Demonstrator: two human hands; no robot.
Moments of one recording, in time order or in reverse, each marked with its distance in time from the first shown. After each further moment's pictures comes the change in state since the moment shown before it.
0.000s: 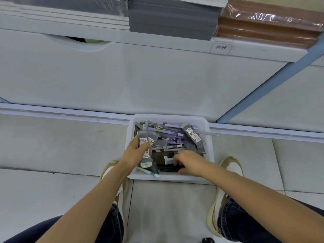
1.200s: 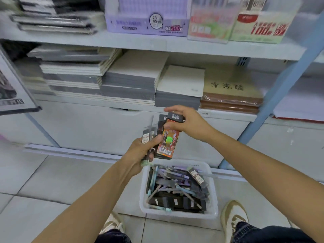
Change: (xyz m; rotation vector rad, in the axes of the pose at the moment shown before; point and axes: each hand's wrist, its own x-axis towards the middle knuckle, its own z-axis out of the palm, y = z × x) left_hand -0.098 0.168 -0.032 -0.356 -0.073 0.260; right_hand -0.088 -0.120 -0.243 0.692 0.634 -0.387
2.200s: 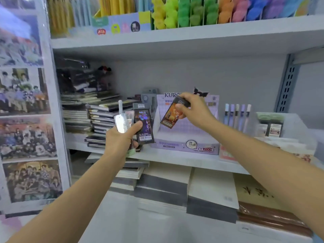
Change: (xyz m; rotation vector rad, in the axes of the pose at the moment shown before) left_hand 0.004 0.311 -0.054 0.073 0.469 0.685; right_hand 0.188 -0.251 -0.085 -0.403 0.454 -0.495
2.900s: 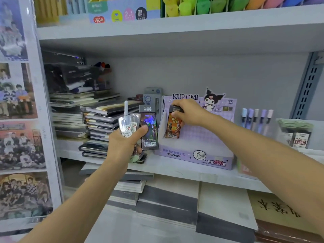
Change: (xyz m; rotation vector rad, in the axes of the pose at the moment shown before) left_hand 0.043 -0.014 0.002 0.005 -0.071 0.032; right_hand 0.062 0.019 0.039 -0.392 -0.313 -0.016
